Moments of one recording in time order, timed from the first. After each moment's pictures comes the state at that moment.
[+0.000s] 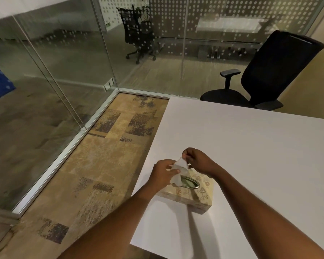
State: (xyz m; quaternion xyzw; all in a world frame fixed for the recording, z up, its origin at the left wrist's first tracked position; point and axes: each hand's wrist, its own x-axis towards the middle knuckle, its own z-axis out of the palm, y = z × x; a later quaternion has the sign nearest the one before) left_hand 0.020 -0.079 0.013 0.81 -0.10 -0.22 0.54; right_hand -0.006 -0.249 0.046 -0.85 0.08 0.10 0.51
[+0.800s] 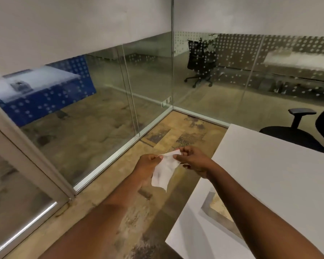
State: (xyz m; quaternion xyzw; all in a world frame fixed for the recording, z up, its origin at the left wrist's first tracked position) left_hand 0.033 0.164 0.128 0.72 0.14 -0.11 0.67; right_hand 0.052 -0.022 0.143 -0.73 -0.01 0.21 0.64
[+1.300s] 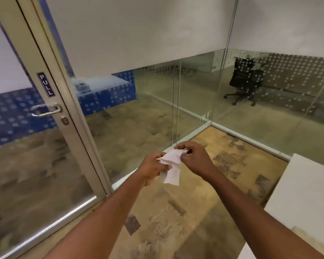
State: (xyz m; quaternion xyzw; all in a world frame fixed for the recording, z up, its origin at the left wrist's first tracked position) left_hand 0.028 0.411 0.161 0.69 0.12 -0.09 0.71; right_hand 0.056 0.243 0.201 -0.85 -0.19 -0.01 0.50
